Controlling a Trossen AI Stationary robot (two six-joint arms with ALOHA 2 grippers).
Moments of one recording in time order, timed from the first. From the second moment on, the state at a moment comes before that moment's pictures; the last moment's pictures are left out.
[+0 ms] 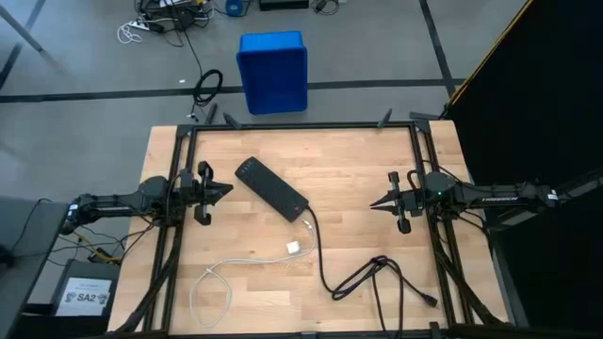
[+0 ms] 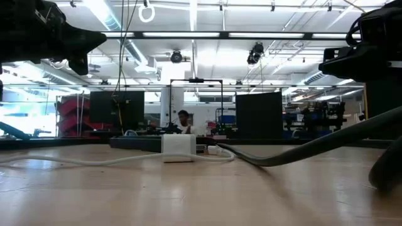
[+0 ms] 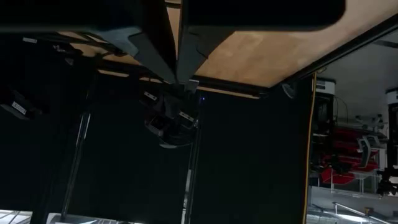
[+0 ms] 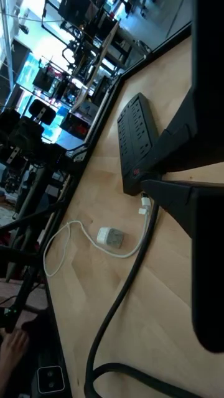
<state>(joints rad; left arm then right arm) 0.03 0.00 0.01 0.21 -0.09 -0.14 -0.08 0.27 0.01 0.14 -0.21 -0.42</state>
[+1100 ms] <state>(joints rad) 0.03 0.00 0.01 0.21 -0.09 -0.14 -0.08 0.27 0.01 0.14 -0.21 -0.42</state>
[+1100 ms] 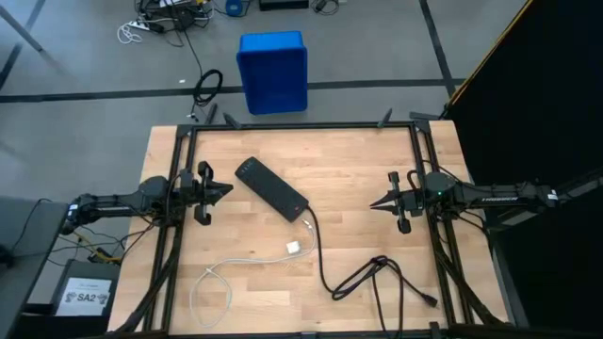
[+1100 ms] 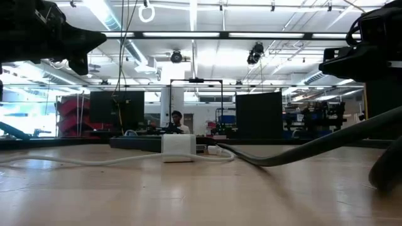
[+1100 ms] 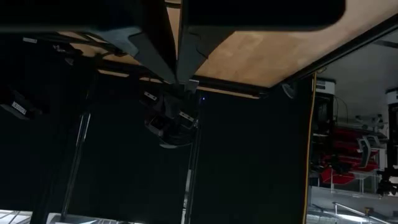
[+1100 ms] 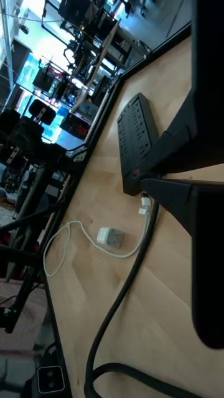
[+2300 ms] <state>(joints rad) 0.03 0.00 0.01 0.21 -0.09 -0.14 -0.08 0.27 0.01 0.14 -0.21 -0.42</state>
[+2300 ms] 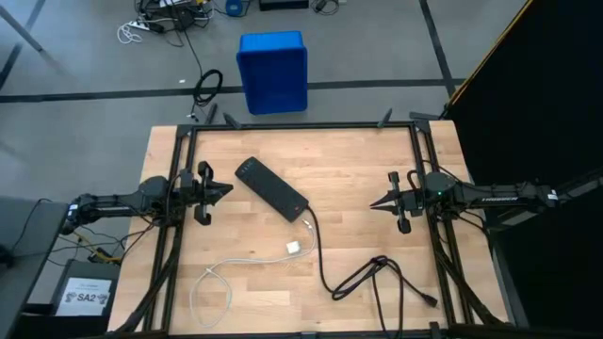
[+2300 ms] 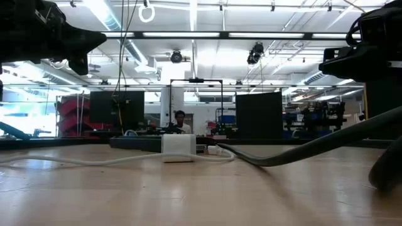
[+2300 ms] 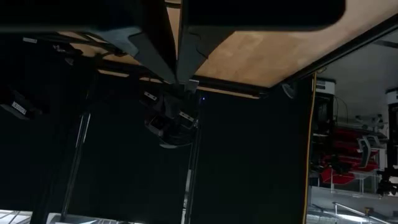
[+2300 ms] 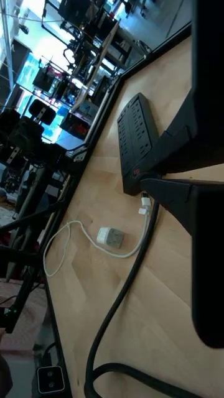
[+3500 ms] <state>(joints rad) 0.03 0.01 0.16 0.24 -0.04 0.01 -0.08 0.27 0.01 0.14 -0.21 -0.42</state>
